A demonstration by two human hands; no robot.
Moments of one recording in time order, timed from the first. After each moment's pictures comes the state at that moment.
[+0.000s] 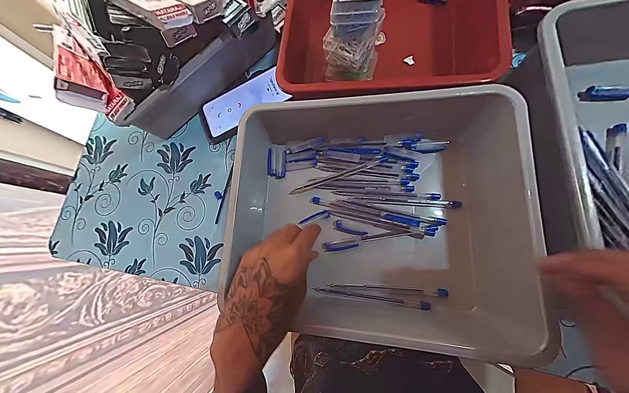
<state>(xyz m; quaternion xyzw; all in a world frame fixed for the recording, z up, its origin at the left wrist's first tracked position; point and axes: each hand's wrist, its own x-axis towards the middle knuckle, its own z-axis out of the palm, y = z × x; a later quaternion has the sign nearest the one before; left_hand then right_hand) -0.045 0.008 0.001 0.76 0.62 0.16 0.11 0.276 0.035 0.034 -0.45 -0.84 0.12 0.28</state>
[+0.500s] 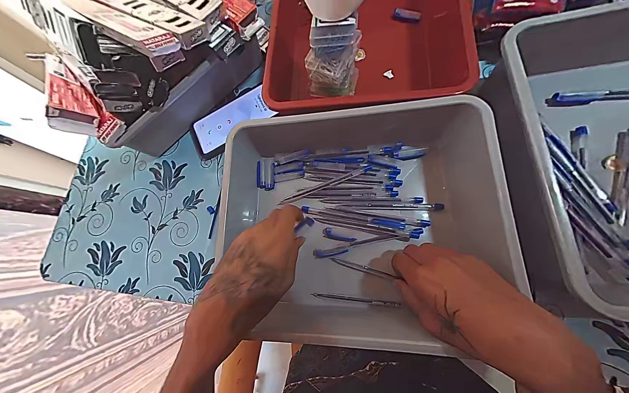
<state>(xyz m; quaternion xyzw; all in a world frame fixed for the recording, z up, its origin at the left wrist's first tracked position) -0.063 0.039 0.011 0.79 0.59 0.12 0.12 0.207 0.056 0.015 -0.38 -0.91 0.19 -0.01</state>
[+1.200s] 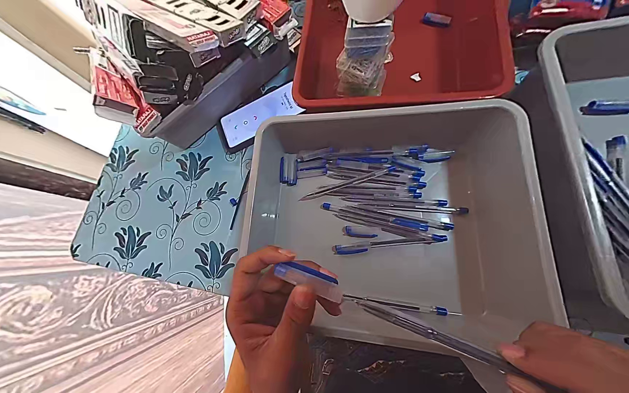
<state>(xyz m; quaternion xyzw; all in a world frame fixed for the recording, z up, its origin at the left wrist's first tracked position) -0.013 -0.019 0.008 0.41 0.40 0.73 0.37 0.229 0.009 0.026 -0.31 -0.84 0.20 0.40</state>
